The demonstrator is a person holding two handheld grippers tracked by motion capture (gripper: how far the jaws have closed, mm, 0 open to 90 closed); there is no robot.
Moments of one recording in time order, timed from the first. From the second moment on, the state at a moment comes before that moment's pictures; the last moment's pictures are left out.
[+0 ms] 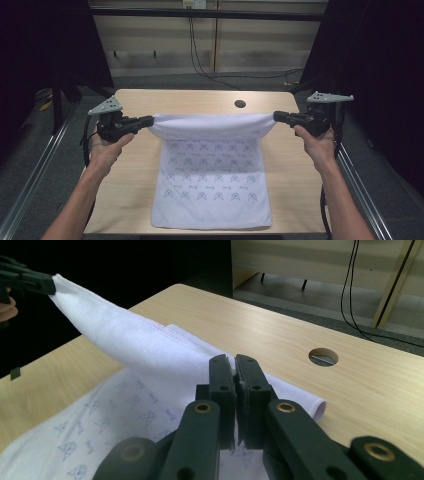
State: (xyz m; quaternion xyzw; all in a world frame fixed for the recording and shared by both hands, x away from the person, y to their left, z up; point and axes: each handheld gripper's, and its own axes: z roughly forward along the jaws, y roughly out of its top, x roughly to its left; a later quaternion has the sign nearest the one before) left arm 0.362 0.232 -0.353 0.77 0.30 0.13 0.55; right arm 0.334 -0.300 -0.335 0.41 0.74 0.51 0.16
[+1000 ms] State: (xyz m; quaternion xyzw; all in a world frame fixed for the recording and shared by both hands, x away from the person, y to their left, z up) left arm 0.271 0.247 -0.426 0.79 0.31 0.06 0.52; right arm 0.229 -0.296 -0.400 0.38 0.76 0.51 0.11
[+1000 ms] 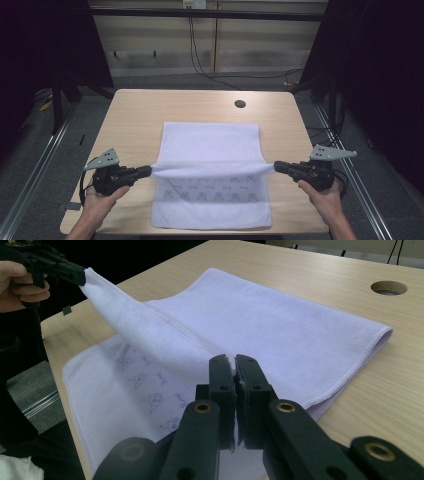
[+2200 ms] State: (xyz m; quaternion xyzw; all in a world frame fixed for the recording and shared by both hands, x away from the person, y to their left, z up) left arm 0.235 0.239 -0.462 0.86 0.27 0.02 0.43; right arm 0.175 -0.296 -0.466 0.36 0.83 0.43 -0.01
